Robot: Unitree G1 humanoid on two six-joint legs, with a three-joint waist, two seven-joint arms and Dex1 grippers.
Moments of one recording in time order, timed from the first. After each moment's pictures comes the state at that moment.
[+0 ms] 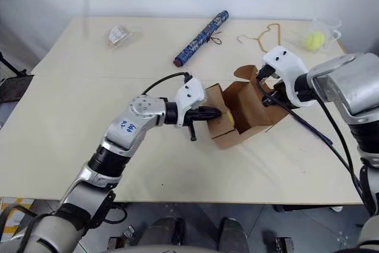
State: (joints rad) left arm -0.80 0.28 -0.31 0.01 -0.12 0.61 -0.80; right arm -1.09 -1.06 0.38 -0.12 0.43 1.40 0.81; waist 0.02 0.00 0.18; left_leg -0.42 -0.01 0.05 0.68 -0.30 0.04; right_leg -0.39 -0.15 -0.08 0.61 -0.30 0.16
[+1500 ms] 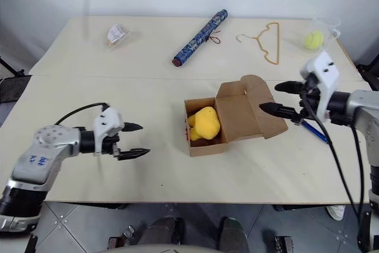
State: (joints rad) left arm -0.27 0.77 0.09 -0.13 -0.28 0.43 -1.01; right arm -0.49 -0.94 -0.29 -0.11 0.52 0.68 1.09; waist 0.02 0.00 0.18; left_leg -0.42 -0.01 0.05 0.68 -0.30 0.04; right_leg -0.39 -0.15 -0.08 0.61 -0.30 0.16
